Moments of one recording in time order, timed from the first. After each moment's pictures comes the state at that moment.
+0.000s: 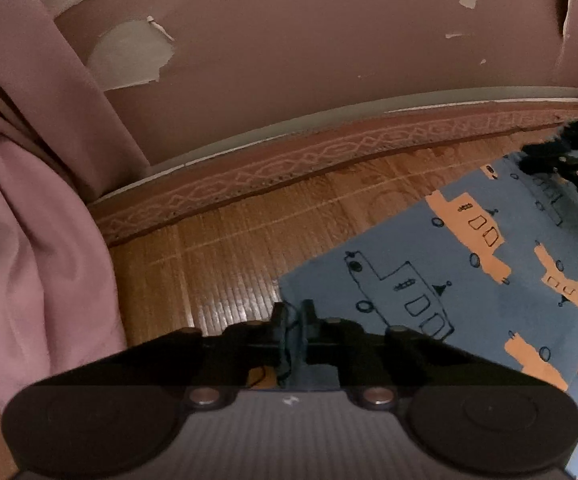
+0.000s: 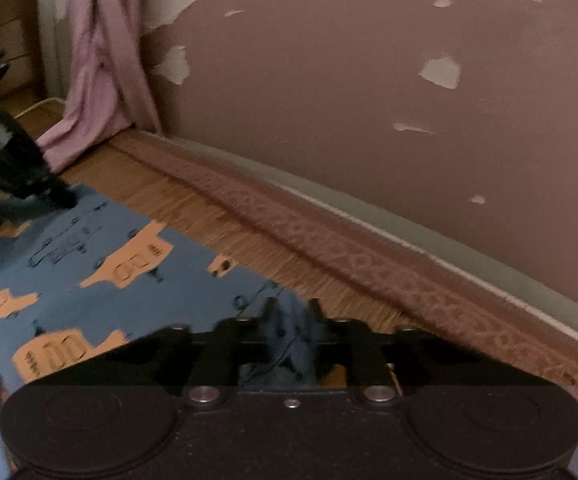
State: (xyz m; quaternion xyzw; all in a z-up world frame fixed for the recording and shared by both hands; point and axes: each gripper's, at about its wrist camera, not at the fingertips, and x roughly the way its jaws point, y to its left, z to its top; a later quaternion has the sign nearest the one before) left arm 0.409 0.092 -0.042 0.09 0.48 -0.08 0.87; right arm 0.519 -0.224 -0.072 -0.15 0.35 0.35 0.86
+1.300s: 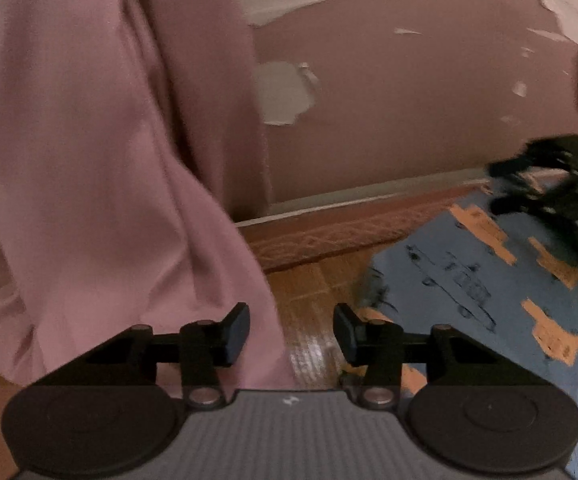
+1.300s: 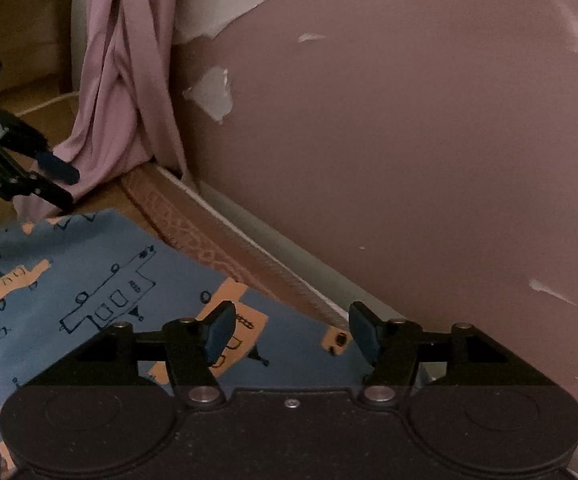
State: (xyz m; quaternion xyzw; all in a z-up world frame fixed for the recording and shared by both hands) left arm 0.411 0.201 -0.030 0.05 0.39 -0.10 0.91; right arm 0.577 -0.103 -0.065 -0.18 0.32 0.40 0.84
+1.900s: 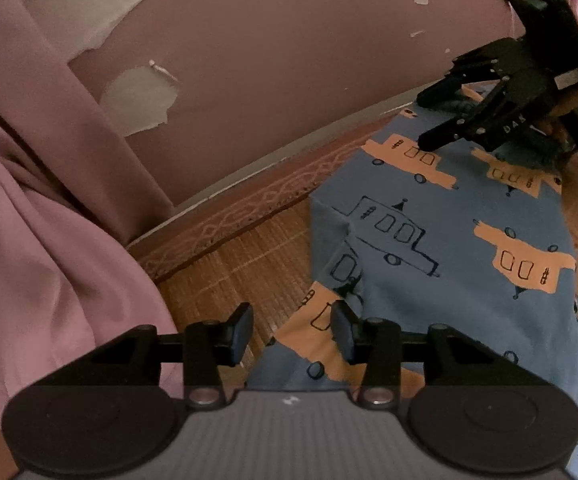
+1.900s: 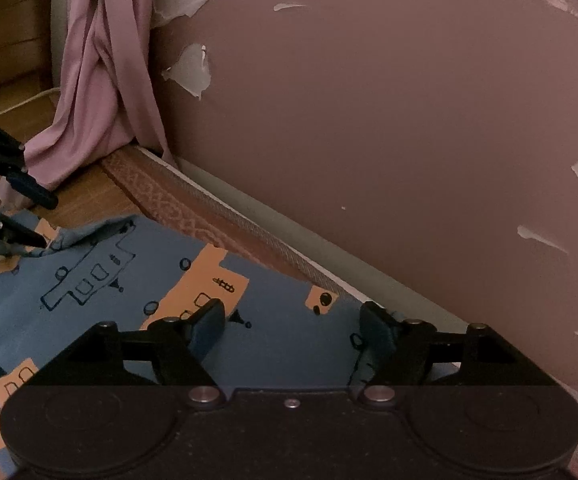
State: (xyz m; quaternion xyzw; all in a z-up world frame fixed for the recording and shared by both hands) left arm 0.399 0.129 -0.048 0.18 0.41 -0.14 0.88; right arm 0.574 -0.114 -0.081 -0.18 0.34 0.37 0.85
